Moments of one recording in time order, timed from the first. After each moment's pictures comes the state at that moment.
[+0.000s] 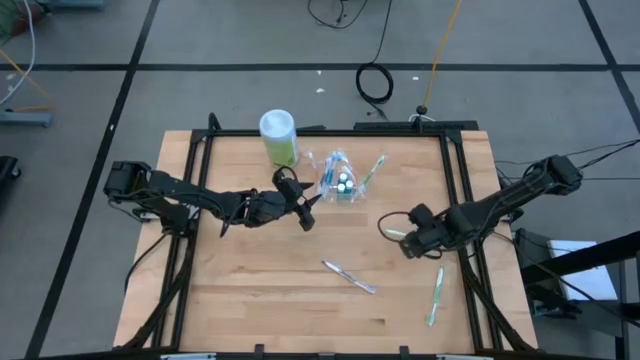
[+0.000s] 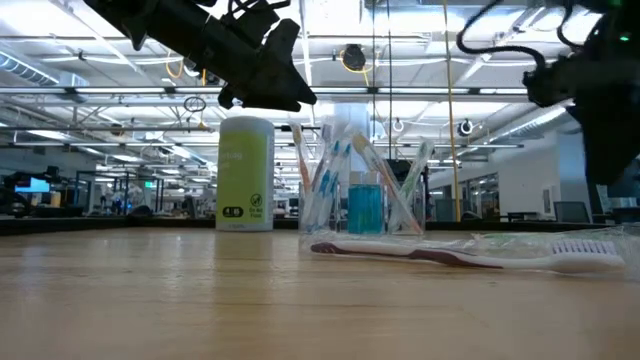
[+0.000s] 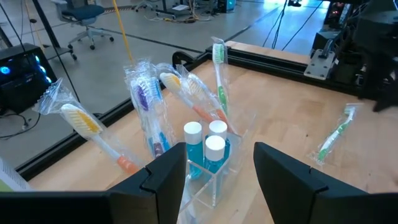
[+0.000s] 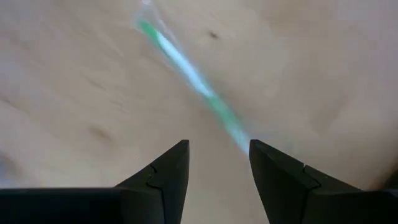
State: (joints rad) left arm -0.08 1.50 0.79 0.36 -0.60 -0.20; right arm 0.41 1.15 0.73 -1.03 0.20 1.39
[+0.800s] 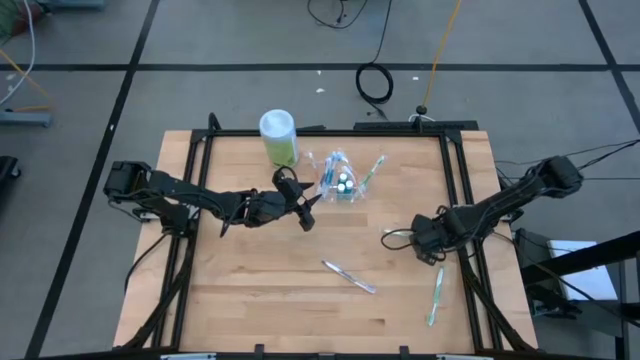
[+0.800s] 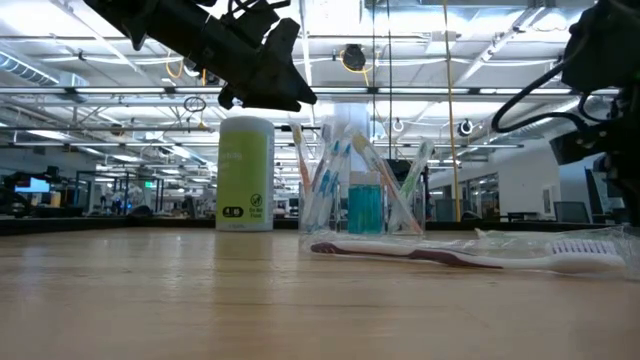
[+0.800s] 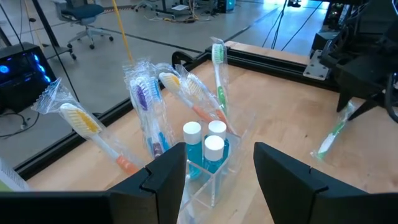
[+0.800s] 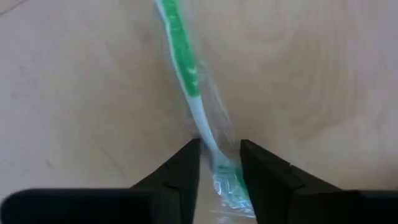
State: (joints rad) left arm -0.08 1.50 0.79 0.36 -0.60 -0.21; right arm 0.37 1.16 0.46 -0.90 0.10 0.87
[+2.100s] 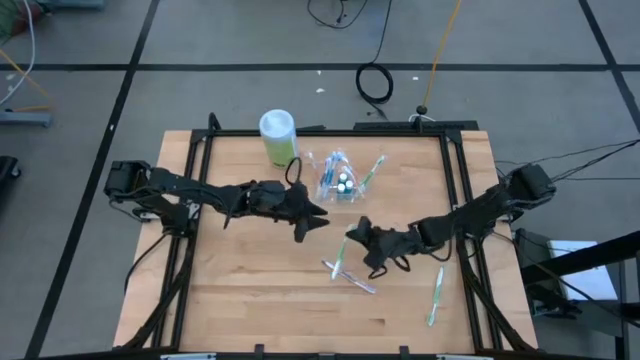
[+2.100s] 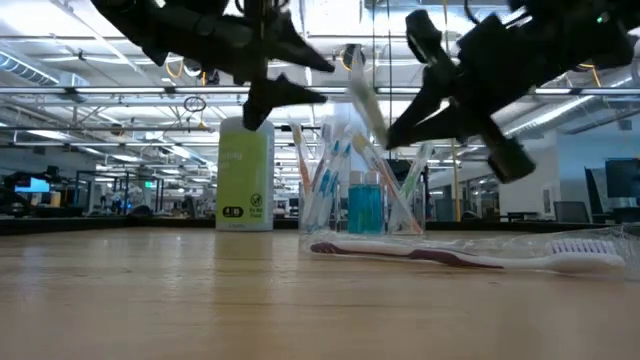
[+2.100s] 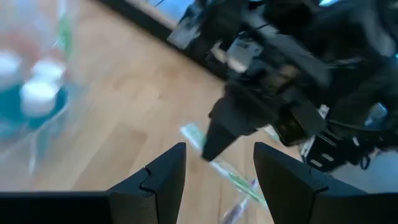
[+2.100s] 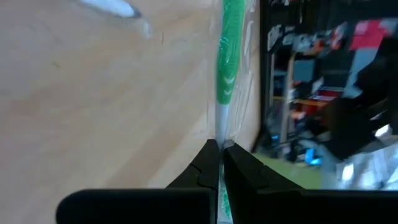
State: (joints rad) left arm -0.01 1.50 0.79 0.40 0.08 -0.54; right arm 0.35 1.50 0.63 0.33 0.53 -1.18
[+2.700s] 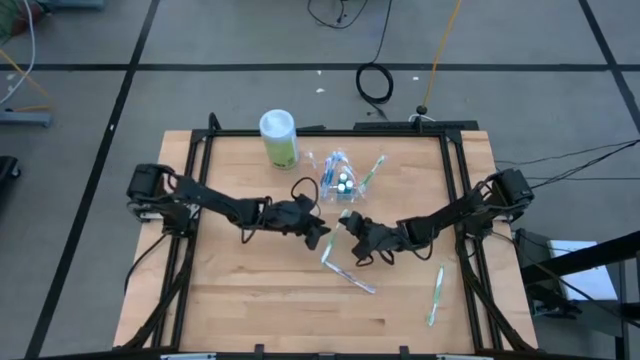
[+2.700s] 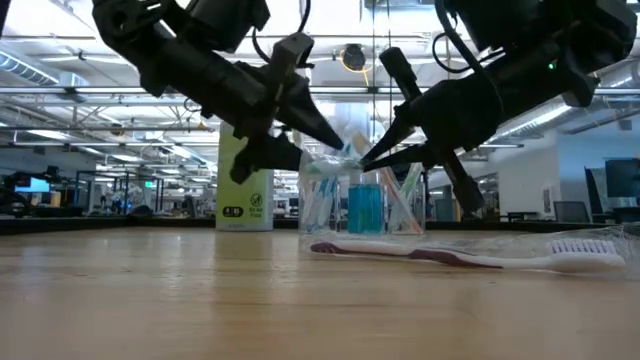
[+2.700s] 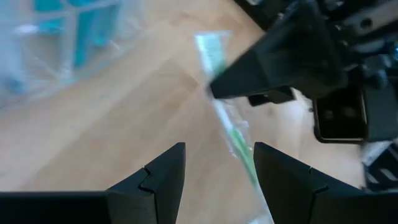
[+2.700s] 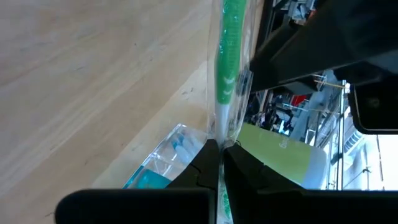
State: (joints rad) left arm -0.08 1.70 0.79 0.40 -0.11 -0.76; right arm 0.26 1.68 0.64 0.56 0.65 -1.40
